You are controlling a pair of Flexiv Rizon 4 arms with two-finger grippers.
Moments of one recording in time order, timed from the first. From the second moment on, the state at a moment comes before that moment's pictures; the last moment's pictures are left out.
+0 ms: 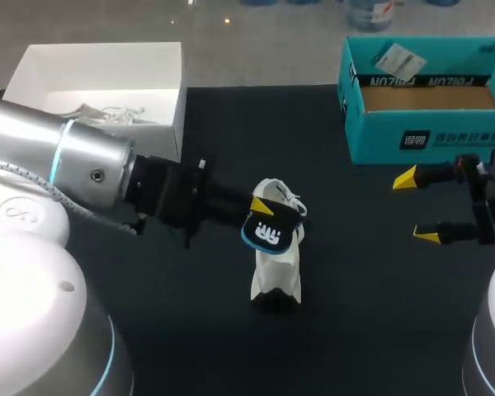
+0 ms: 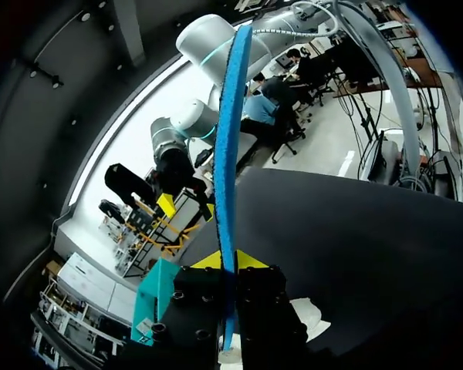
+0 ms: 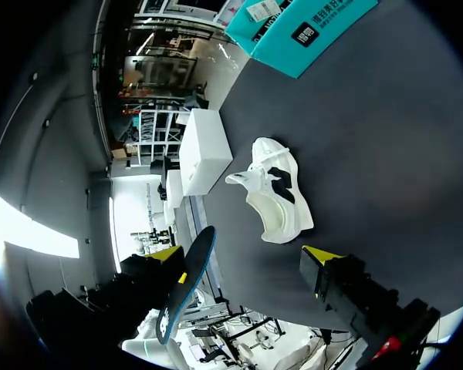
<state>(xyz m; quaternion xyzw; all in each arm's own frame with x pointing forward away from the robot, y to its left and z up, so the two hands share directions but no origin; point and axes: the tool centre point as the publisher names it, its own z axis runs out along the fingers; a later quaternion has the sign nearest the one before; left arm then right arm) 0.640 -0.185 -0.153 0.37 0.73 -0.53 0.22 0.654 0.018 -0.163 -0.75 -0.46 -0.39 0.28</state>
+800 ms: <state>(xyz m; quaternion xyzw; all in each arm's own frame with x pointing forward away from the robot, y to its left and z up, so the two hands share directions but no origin) 0.626 -0.174 -0.229 0.33 0.76 -0.52 0.21 0.655 0.018 -0.163 -0.74 -0.46 -0.39 0.28</state>
